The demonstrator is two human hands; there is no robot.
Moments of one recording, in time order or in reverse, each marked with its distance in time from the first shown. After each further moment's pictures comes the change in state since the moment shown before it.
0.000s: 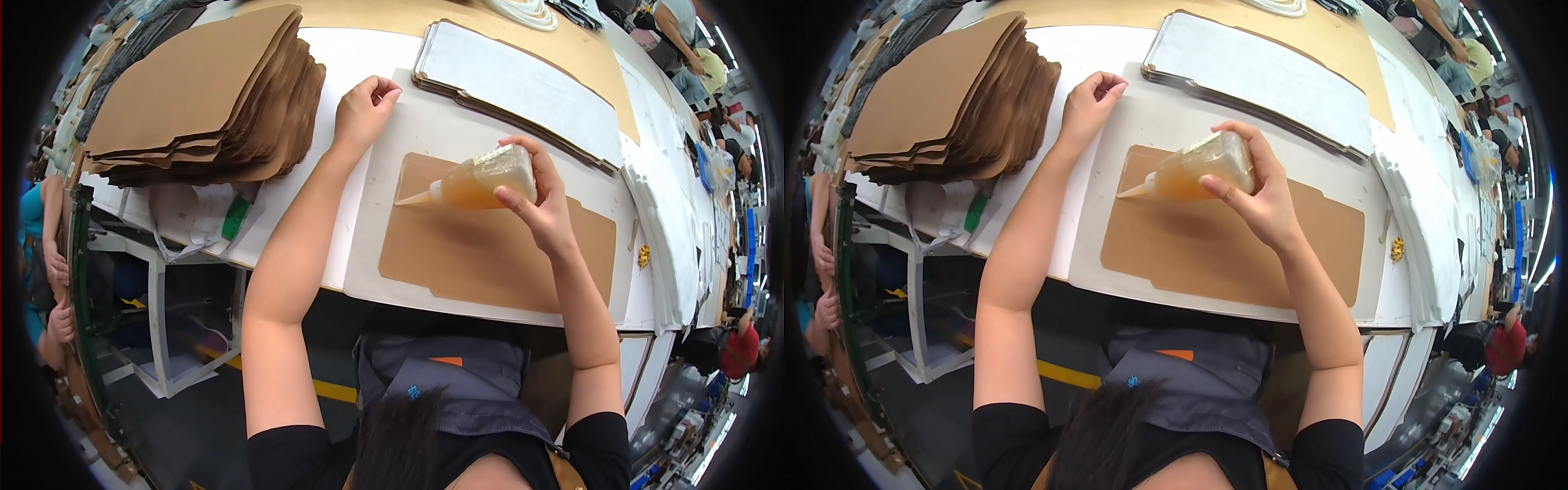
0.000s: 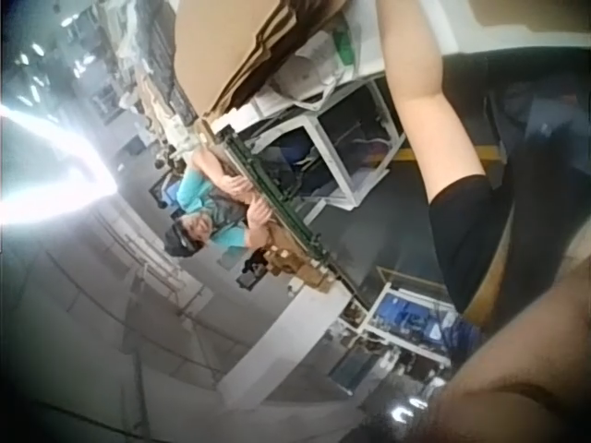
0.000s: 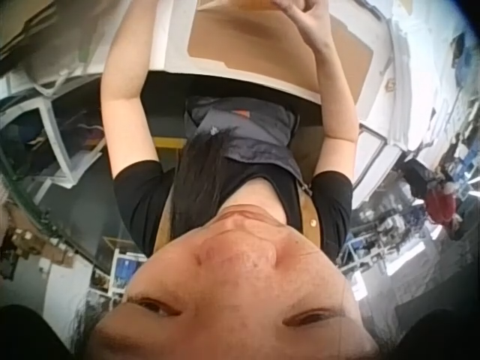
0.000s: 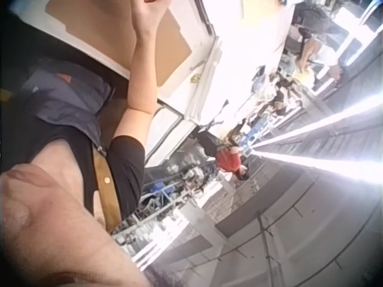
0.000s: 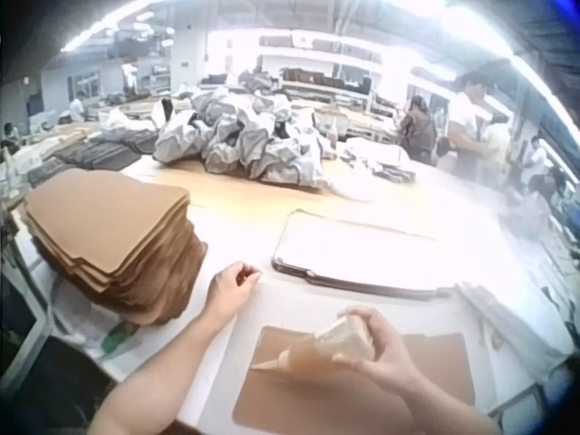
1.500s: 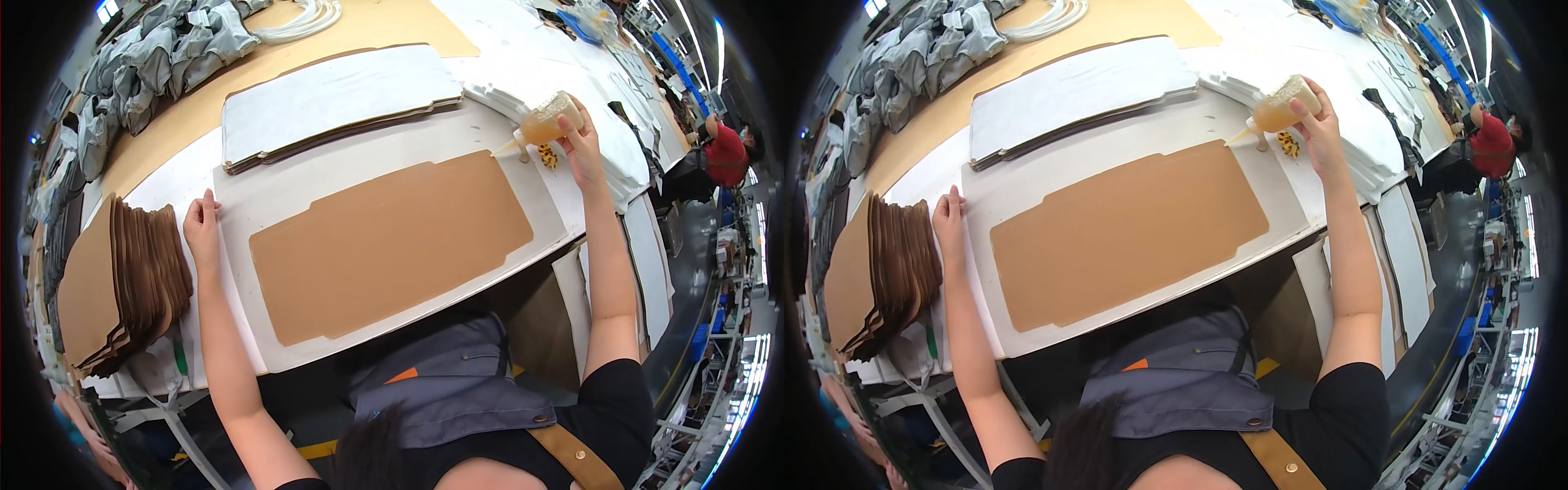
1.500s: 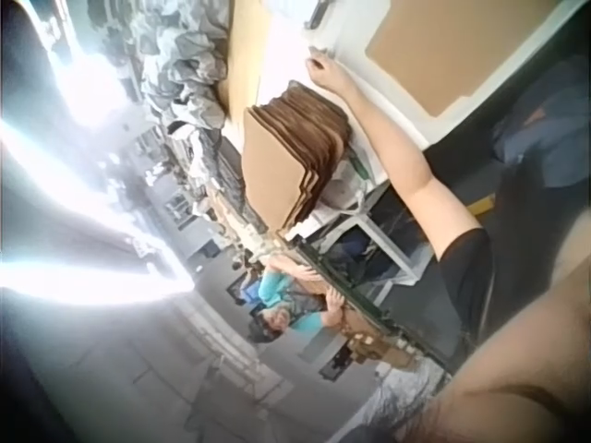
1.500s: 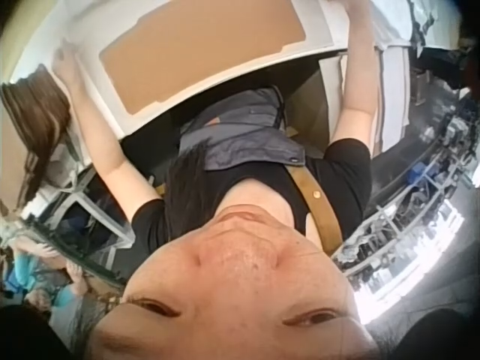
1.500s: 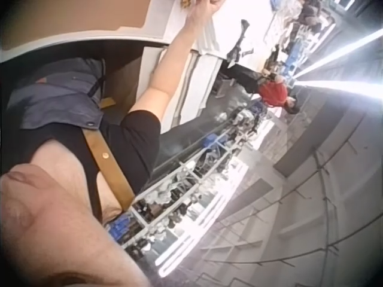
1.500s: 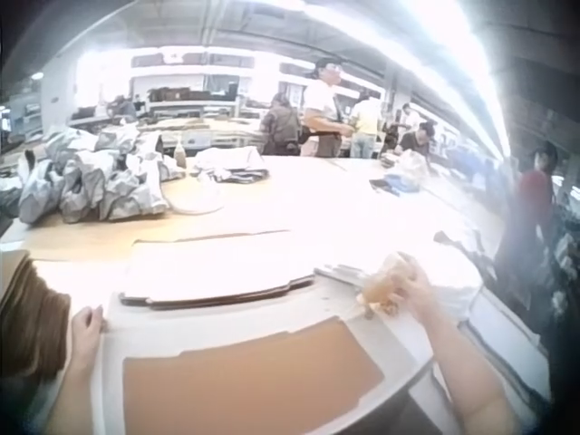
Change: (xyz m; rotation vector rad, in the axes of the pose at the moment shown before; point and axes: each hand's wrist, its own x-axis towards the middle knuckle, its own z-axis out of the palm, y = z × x) left_hand 0.001 -0.012 0.004 -0.070 0.024 0.029; right_hand -0.160 0.025 -0.284 -0.014 0.853 0.011
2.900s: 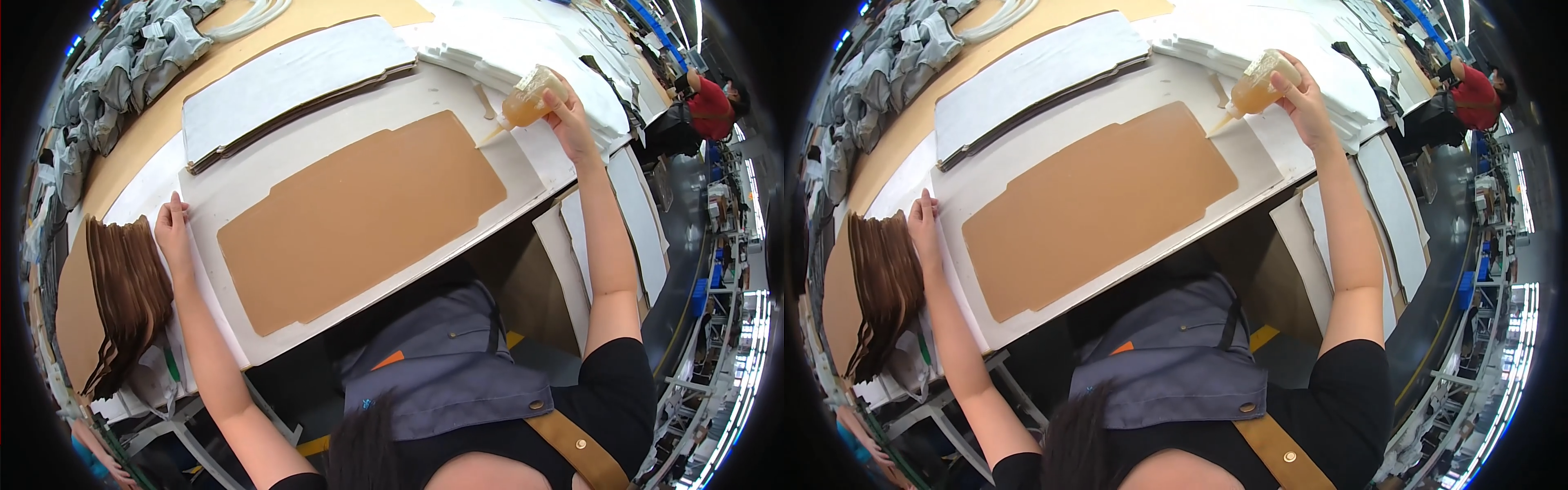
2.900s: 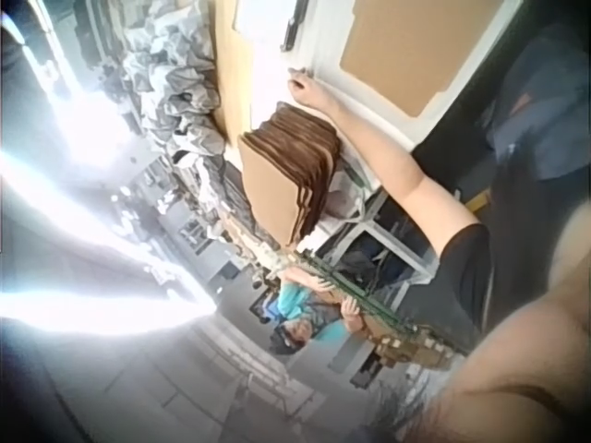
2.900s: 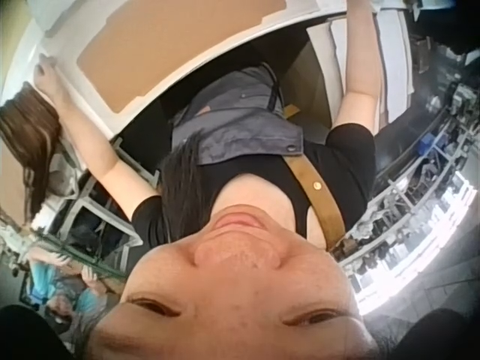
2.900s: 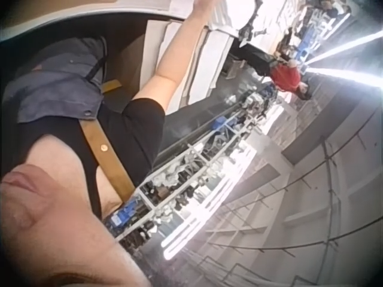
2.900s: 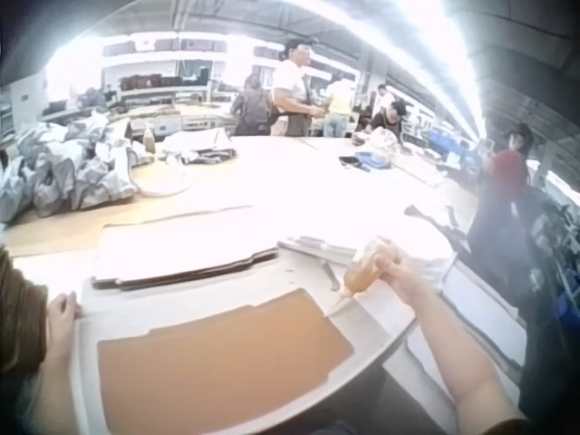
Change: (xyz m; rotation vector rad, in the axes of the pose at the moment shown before) left_hand 0.001 0.000 0.000 0.022 -0.077 -0.030; right_hand -0.034 -0.002 -0.046 0.001 -0.075 0.046
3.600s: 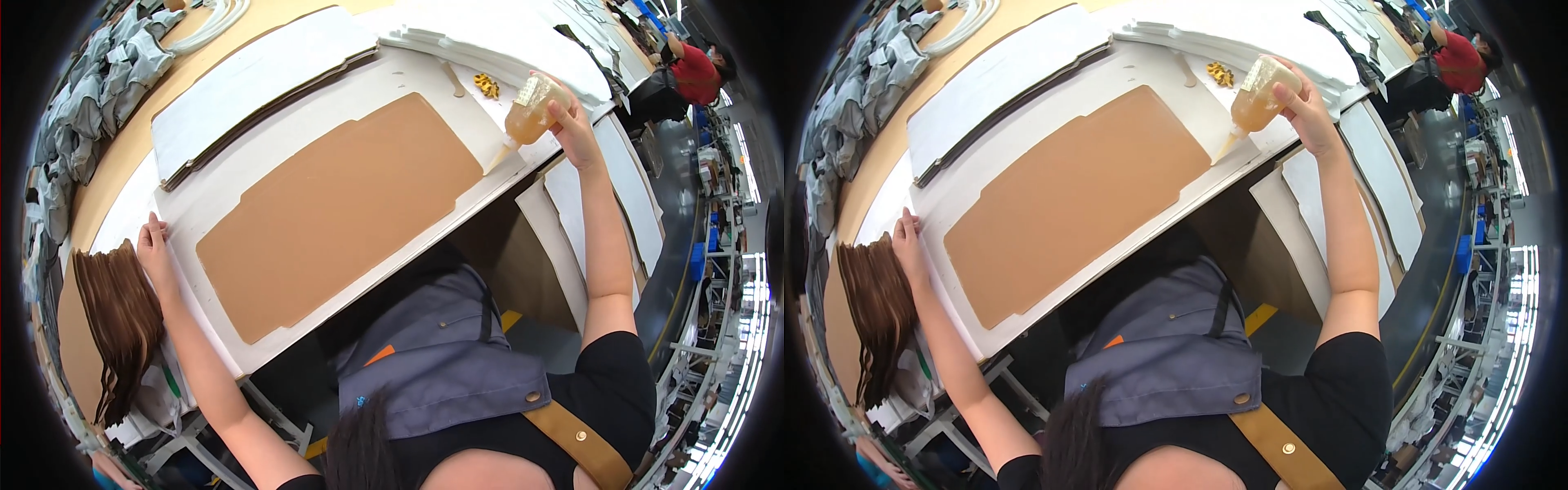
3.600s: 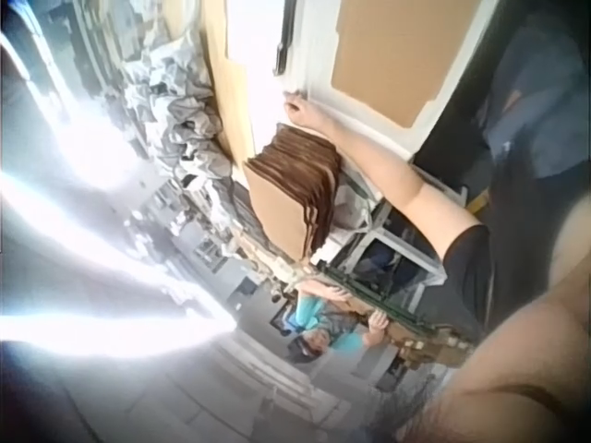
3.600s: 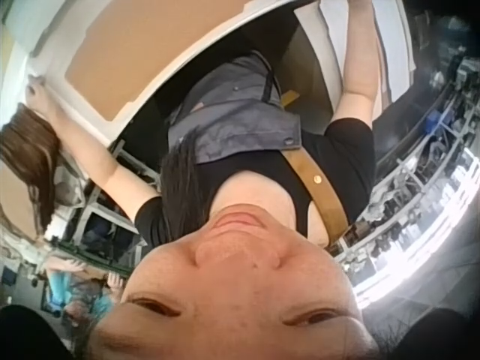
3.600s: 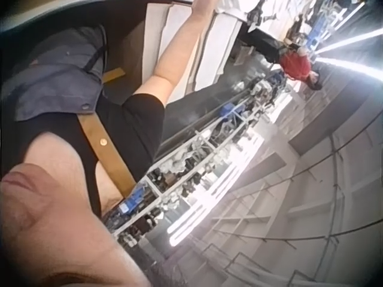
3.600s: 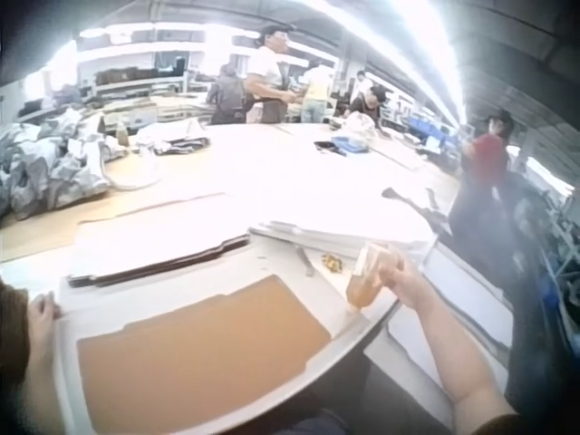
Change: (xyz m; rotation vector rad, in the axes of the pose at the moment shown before) left_hand 0.003 -0.005 -0.002 -0.010 0.008 0.011; right_hand -0.061 -0.017 -0.024 -0.083 -0.002 0.067
